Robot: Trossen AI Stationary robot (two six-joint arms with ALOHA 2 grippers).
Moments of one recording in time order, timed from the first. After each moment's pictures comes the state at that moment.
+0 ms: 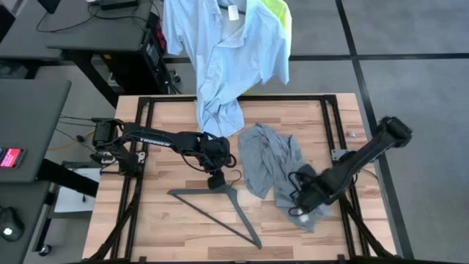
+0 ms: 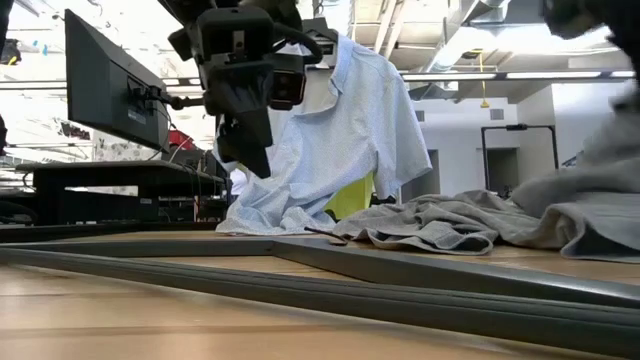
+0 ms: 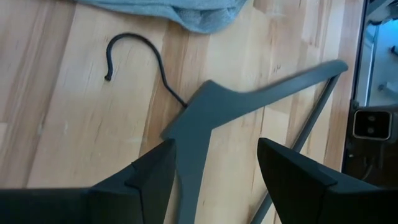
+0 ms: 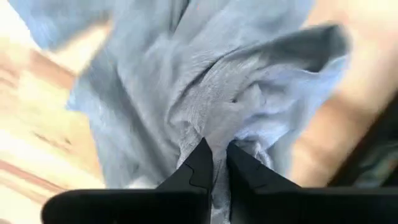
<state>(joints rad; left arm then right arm) 0.03 1.67 1.12 -0.51 0.37 -0.34 0.61 1.39 1.12 -1.29 0.24 1.62</state>
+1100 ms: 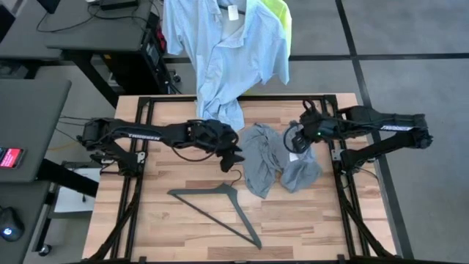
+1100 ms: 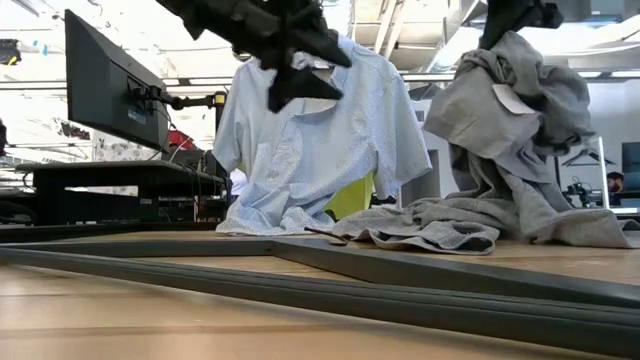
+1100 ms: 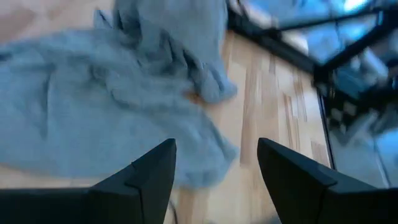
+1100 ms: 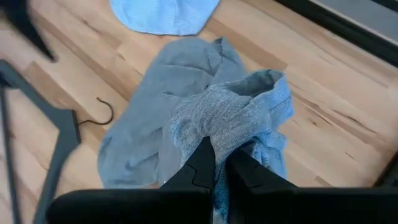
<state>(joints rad) 0.09 1.57 1.12 0.01 0.15 -0.43 0.02 1.11 1.29 -1.21 0.34 0.80</state>
